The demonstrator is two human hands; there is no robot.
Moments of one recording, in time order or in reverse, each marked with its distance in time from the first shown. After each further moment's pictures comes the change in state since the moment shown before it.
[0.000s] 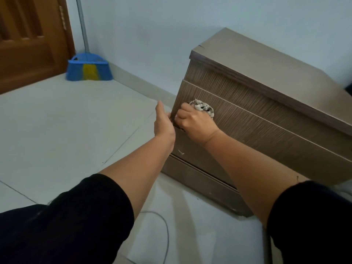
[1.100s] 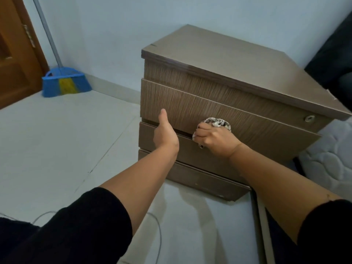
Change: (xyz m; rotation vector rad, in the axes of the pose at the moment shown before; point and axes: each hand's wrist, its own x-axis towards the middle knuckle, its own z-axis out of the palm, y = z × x) left_hand -0.062 -0.038 0.061 0.162 0.078 0.023; right_hand -0.138 0.033 -0.045 0.021 -0.224 -0.006
